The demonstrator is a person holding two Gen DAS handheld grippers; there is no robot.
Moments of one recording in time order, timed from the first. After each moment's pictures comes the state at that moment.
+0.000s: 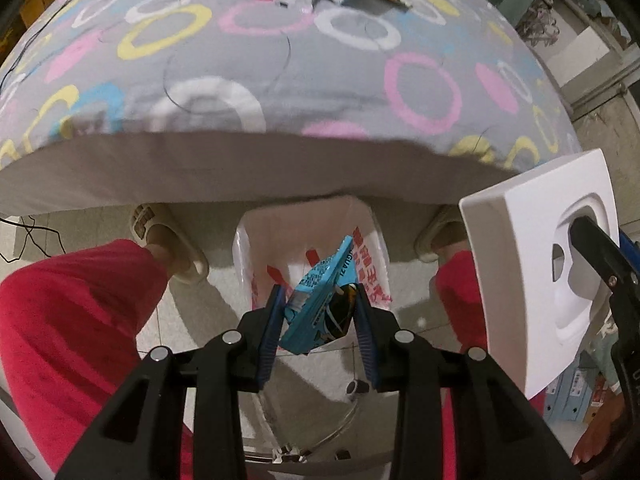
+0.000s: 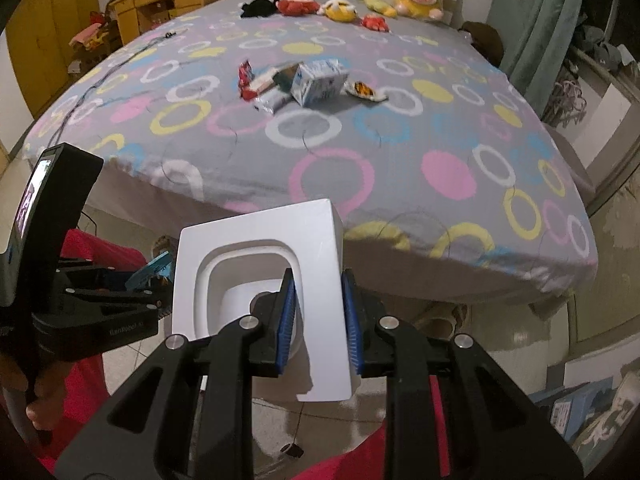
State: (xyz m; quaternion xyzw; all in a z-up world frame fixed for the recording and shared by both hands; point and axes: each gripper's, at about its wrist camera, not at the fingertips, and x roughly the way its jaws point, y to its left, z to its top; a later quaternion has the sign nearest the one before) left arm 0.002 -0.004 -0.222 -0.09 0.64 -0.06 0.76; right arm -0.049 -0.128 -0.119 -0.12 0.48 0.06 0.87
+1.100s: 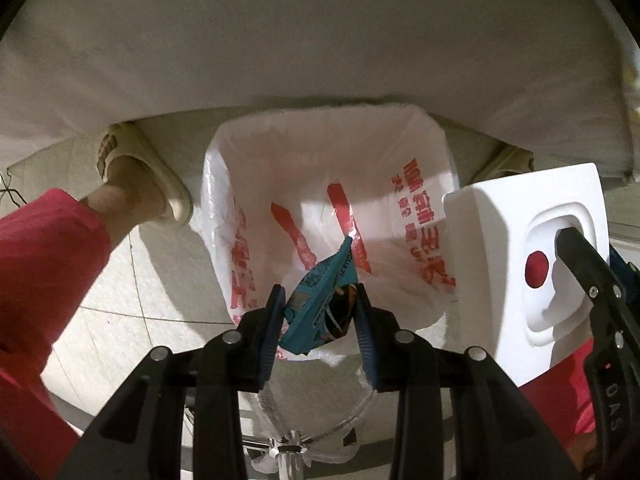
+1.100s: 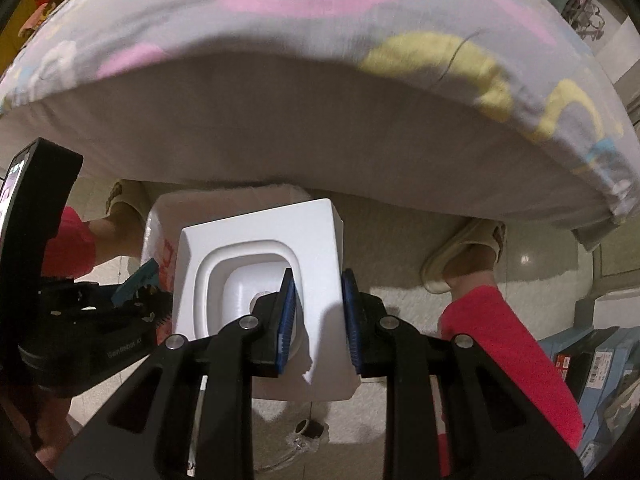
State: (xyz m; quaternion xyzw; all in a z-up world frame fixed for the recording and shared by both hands) left arm 0.035 -0.019 -0.390 -0.08 0.75 -0.03 0.65; right arm 0.009 -0.148 -0.297 -0.09 0.61 0.01 0.79
